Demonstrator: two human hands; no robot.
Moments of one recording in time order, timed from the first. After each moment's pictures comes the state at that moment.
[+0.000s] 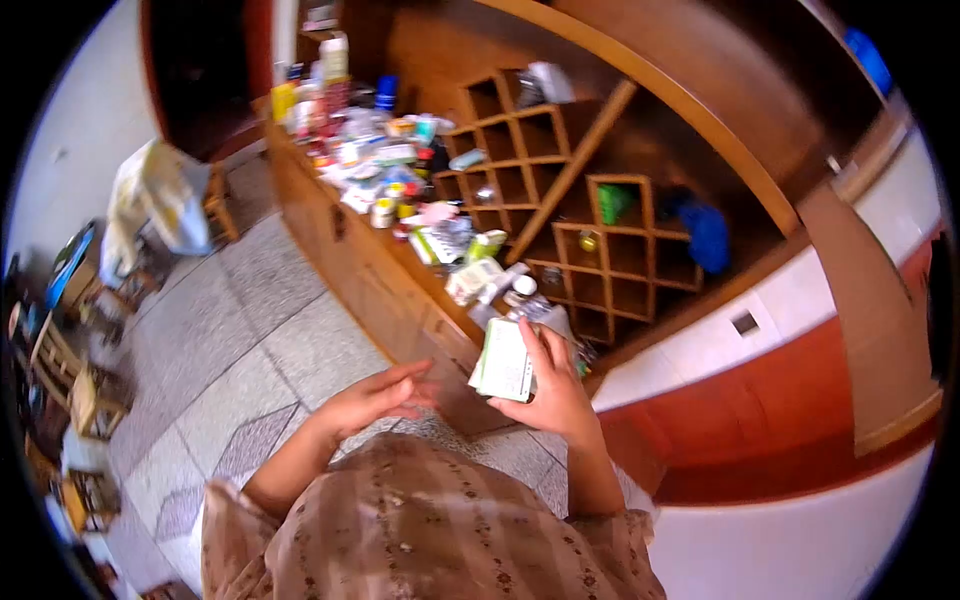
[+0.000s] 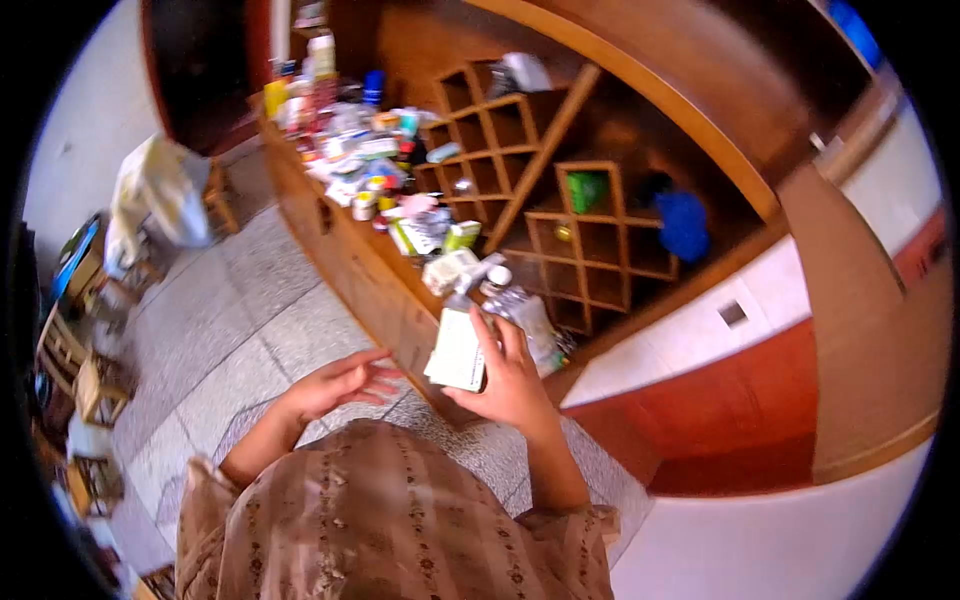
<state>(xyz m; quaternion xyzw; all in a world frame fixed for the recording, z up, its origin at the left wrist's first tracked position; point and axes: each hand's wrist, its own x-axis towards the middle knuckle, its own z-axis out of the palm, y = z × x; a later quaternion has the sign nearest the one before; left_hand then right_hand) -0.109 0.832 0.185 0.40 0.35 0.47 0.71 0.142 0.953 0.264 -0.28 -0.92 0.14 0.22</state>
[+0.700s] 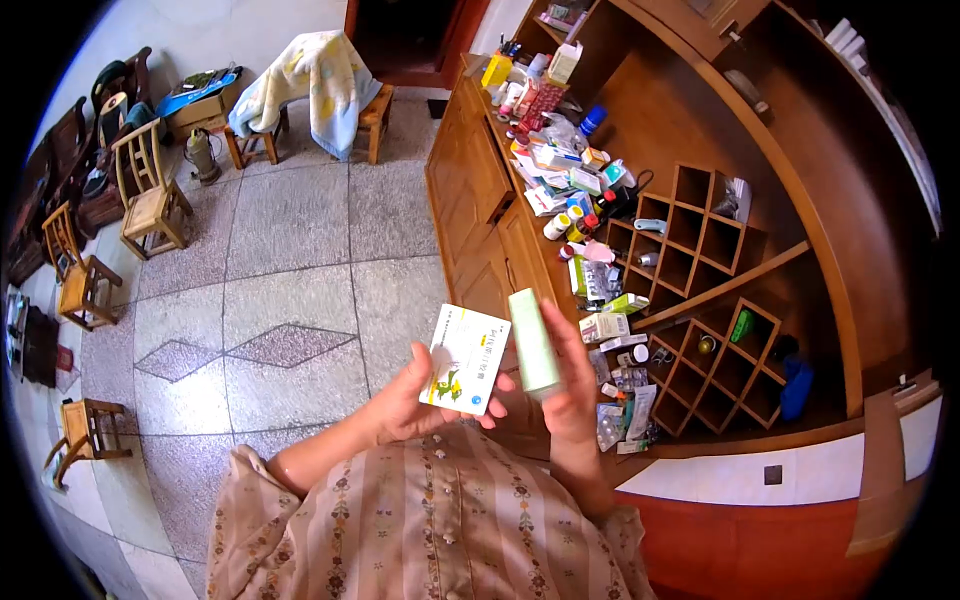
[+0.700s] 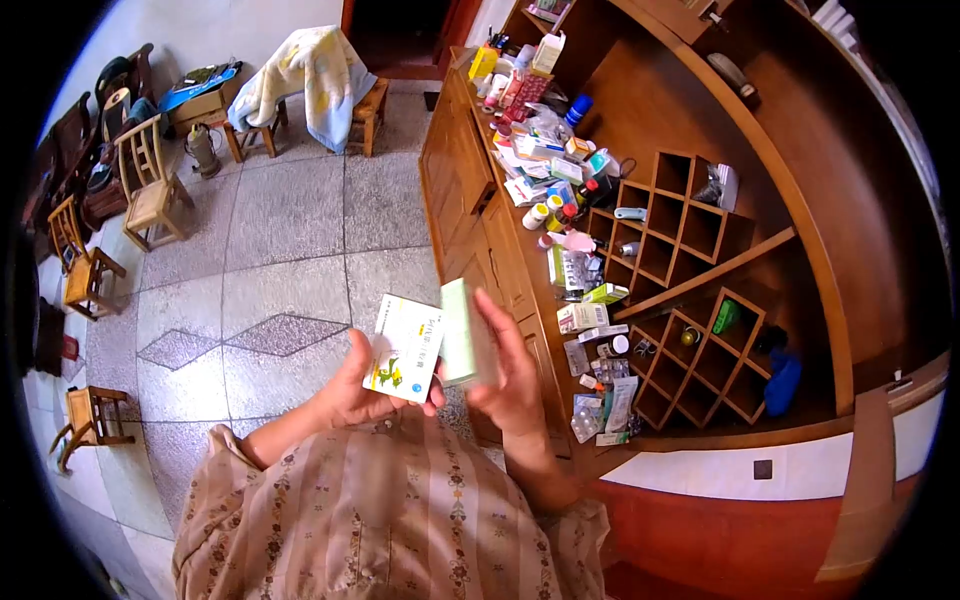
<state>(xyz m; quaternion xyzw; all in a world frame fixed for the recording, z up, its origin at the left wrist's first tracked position) -0.139 0.722 0.200 0.25 0.12 0.73 0.62 -0.025 0.869 0.273 -0.04 -0.61 0.77 0.20</state>
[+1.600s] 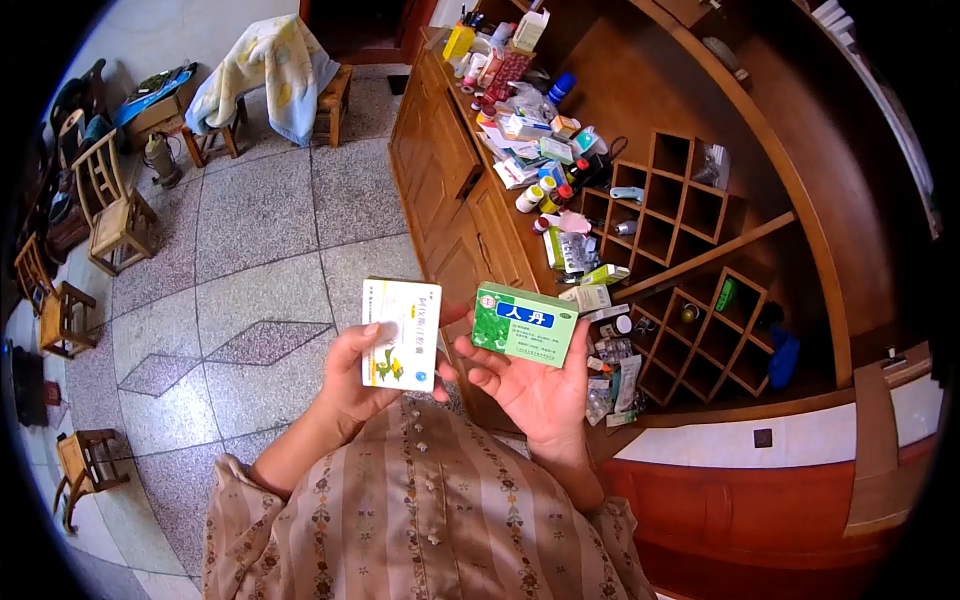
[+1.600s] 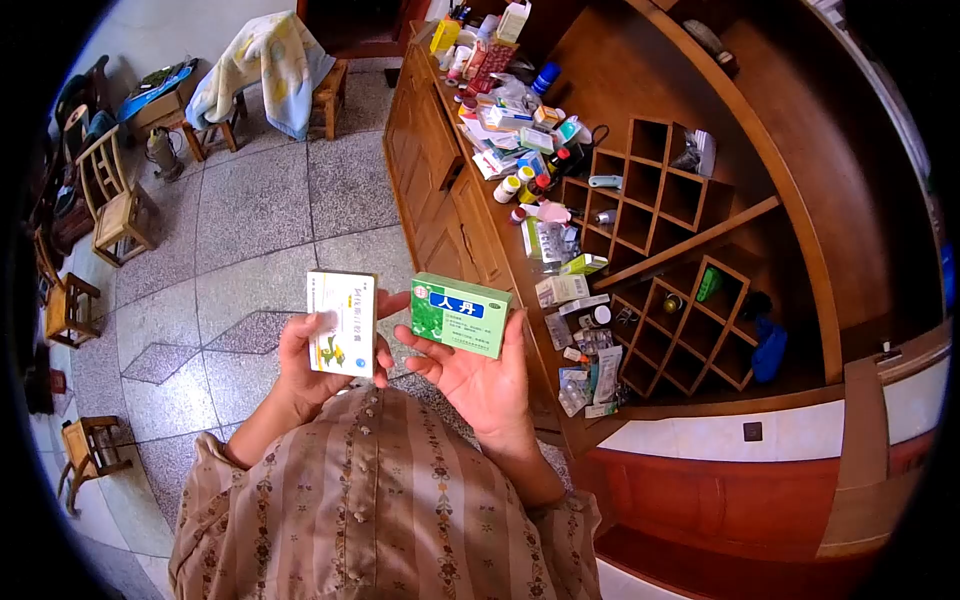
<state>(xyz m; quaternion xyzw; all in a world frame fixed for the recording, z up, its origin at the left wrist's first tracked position) -0.171 0.718 0.215 0.13 0.14 0.81 0.55 -0.032 0.870 0.258 -0.09 -0.25 0.96 0.11</state>
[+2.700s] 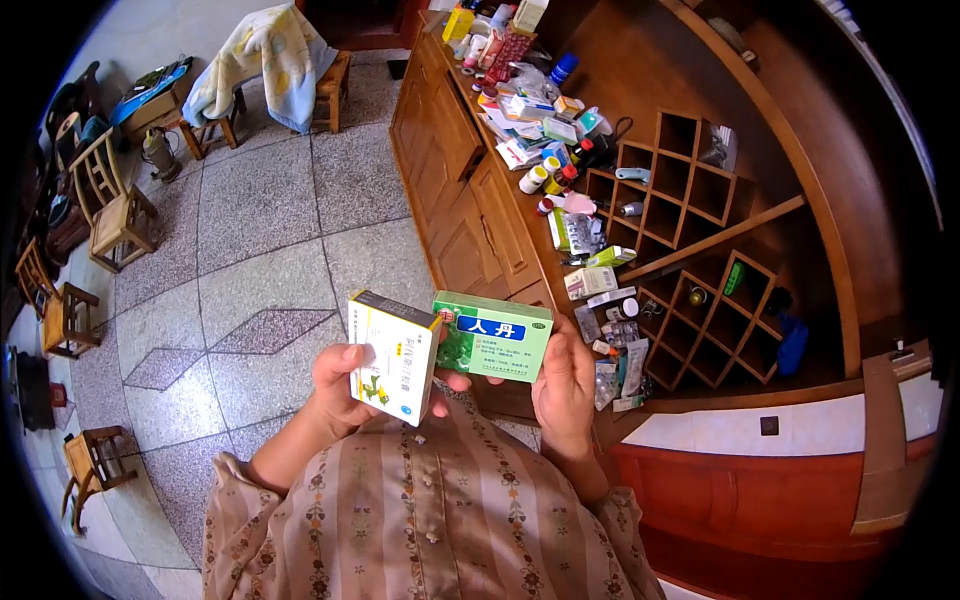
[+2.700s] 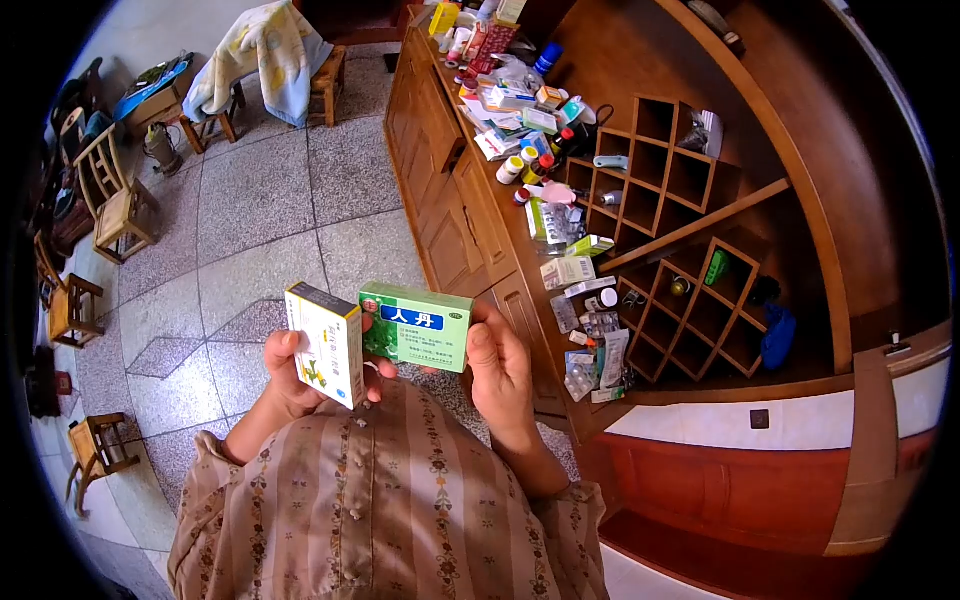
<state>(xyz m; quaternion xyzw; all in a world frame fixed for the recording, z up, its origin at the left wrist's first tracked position) -0.163 0.698 0.205 0.17 0.09 0.78 0.60 -0.018 0.854 0.265 -0.14 -0.65 0.69 0.29</state>
